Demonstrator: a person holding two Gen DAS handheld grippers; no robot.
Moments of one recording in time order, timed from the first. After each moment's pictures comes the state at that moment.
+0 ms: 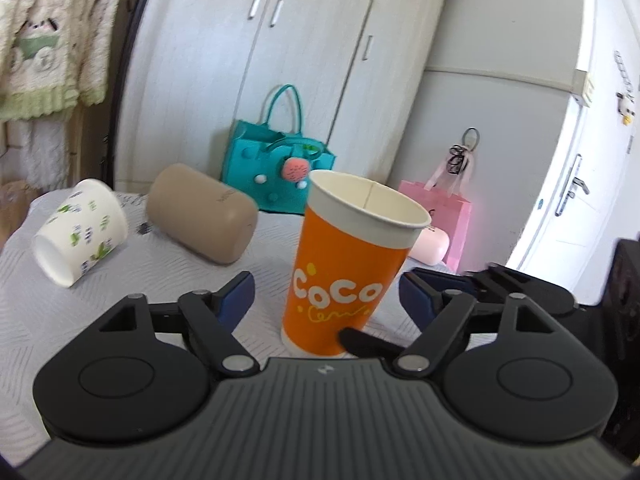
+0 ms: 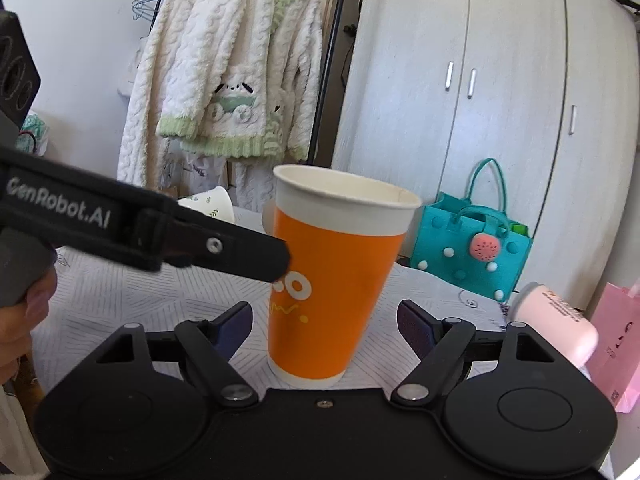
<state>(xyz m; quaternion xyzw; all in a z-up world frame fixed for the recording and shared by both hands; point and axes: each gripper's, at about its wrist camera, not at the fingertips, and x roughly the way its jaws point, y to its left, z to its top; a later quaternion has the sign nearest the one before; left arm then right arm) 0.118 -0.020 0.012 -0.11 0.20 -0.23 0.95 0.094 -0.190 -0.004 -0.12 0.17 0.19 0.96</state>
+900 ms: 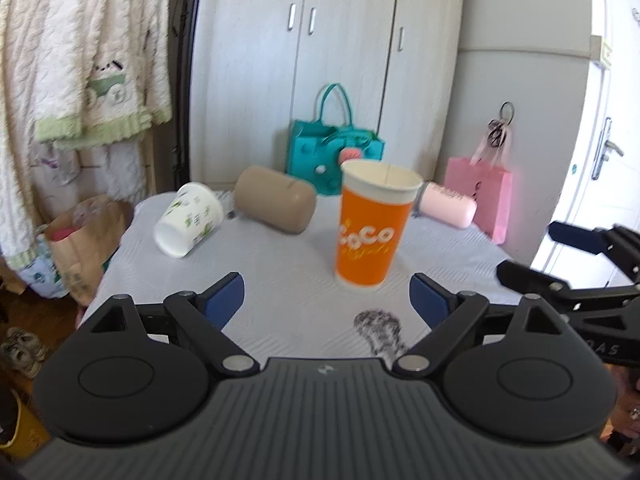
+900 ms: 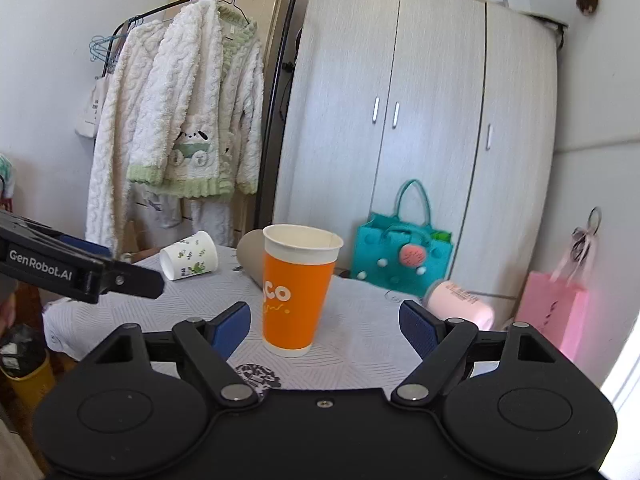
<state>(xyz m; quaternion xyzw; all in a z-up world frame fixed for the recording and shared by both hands) 0.008 0.001 0.052 -0.04 0.23 -0.13 0.96 -0.028 -0.208 0.050 -0.09 0.13 0.09 0.98</state>
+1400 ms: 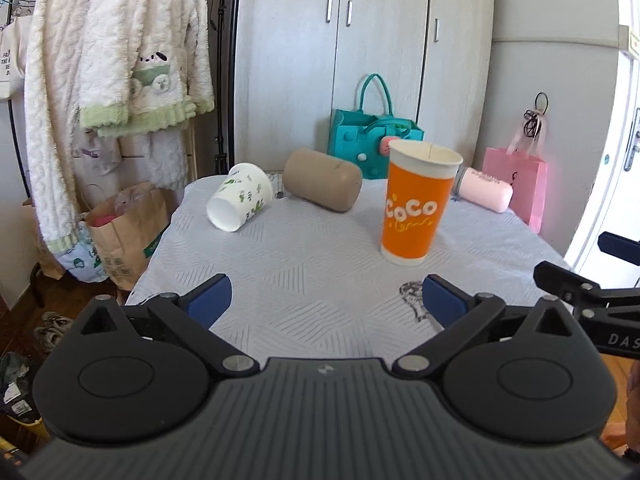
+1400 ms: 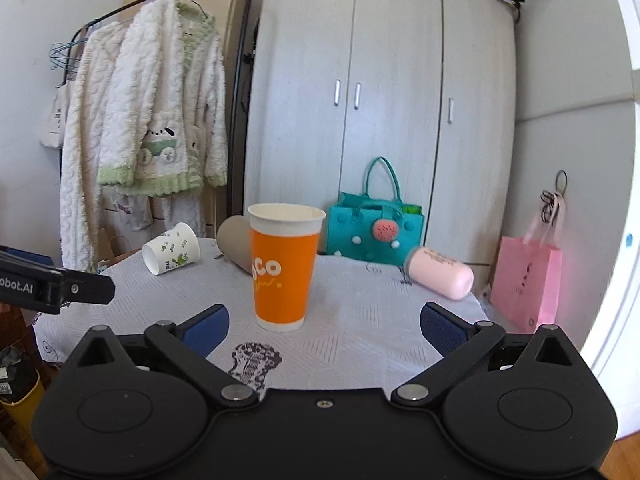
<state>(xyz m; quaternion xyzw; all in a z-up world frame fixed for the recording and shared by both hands) -0.016 0.017 0.042 -0.02 0.24 -0.08 0.97 -0.045 -0.198 0.034 -0.04 0.16 0.03 0.99</state>
